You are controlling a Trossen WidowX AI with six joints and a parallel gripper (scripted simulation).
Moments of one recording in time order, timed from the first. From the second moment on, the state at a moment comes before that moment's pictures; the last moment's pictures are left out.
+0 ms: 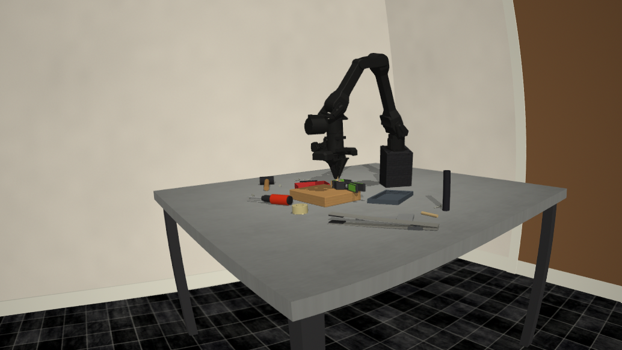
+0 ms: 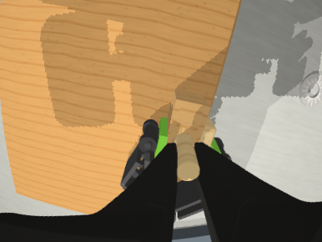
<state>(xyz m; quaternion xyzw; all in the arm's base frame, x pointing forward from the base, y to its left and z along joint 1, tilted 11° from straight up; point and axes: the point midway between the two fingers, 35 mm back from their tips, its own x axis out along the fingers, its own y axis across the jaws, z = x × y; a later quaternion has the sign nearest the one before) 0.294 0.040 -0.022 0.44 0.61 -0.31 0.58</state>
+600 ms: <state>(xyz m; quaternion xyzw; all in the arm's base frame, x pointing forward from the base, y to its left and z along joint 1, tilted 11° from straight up) 0.294 0.040 -0.021 0.58 0.51 -0.45 0.45</state>
